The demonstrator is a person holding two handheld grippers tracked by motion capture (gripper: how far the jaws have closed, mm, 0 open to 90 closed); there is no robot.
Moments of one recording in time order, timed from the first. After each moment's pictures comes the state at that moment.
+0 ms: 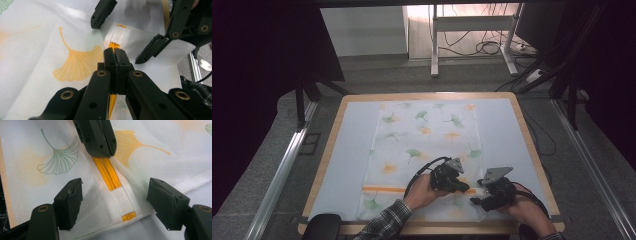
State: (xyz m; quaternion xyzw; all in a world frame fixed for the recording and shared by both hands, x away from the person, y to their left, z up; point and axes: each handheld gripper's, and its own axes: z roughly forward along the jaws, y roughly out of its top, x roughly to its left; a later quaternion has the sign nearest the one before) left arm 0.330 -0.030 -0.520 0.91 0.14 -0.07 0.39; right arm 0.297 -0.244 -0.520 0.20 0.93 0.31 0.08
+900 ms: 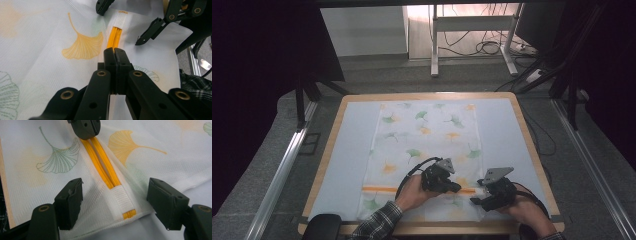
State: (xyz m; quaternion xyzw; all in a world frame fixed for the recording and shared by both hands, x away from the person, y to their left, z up) left arm 0.326 -0.007 -0.520 0.91 0.15 -0.06 0.39; right arm 0.297 -0.245 -0.521 0.20 0.92 0.31 0.08
